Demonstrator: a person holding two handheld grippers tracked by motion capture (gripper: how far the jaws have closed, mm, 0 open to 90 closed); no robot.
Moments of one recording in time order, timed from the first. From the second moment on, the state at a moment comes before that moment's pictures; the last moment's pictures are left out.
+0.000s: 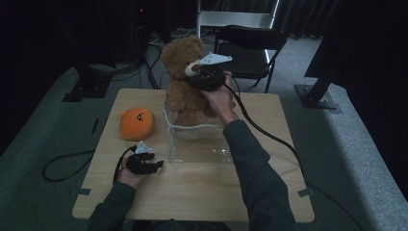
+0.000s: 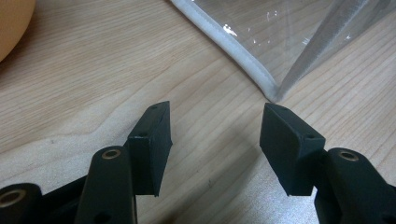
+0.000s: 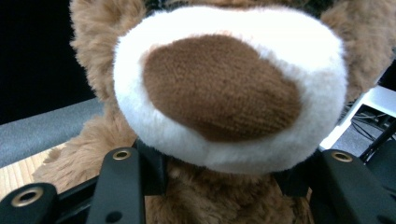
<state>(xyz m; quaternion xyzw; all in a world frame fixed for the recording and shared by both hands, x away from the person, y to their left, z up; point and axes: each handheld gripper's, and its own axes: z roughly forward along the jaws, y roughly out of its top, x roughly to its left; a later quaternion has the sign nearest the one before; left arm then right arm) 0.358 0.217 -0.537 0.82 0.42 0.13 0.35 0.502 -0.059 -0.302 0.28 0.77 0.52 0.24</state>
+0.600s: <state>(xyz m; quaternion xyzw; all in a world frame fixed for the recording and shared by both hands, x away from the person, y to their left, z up) 0.358 0.217 -0.537 0.82 0.42 0.13 0.36 0.495 -0.050 -0.311 0.24 0.79 0.52 0.23</state>
